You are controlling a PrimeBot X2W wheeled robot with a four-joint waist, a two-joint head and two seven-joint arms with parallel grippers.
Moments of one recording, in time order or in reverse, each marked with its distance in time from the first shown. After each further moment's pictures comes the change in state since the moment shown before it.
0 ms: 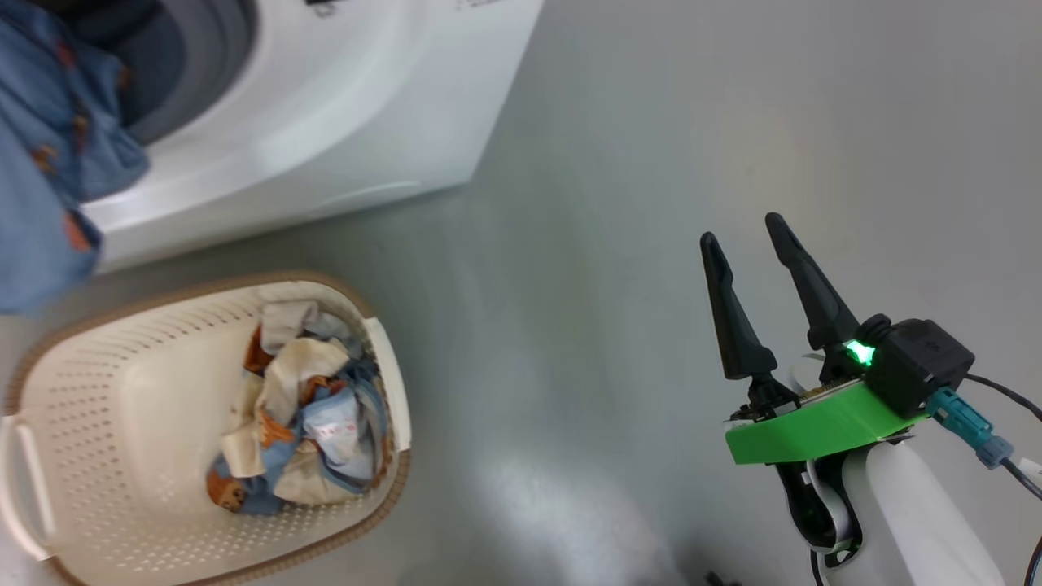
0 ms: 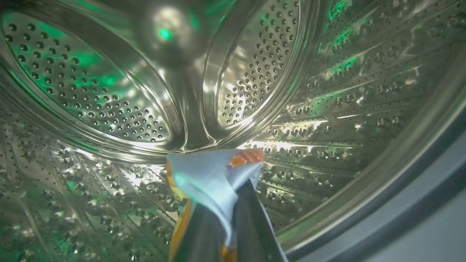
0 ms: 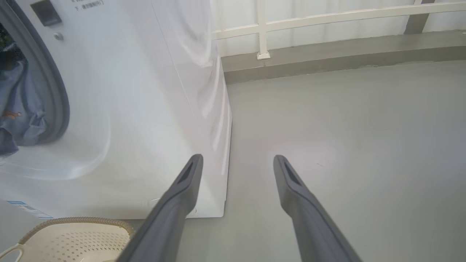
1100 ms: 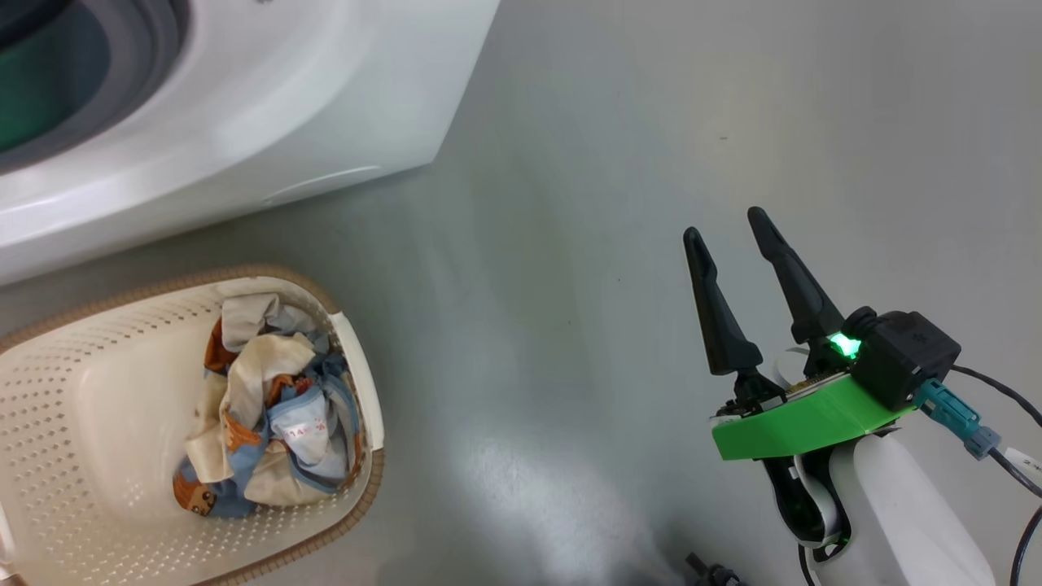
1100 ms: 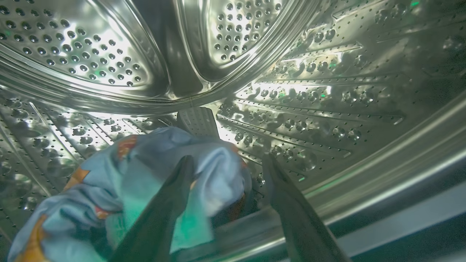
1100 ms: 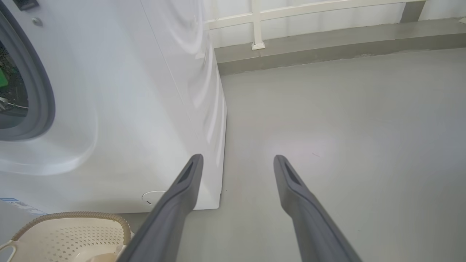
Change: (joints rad) left arm -0.124 -0.086 0.050 0.172 0.163 -0.001 0.218; right arm -0.021 0.004 0.030 0.006 0.029 0.000 0.000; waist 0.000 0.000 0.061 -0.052
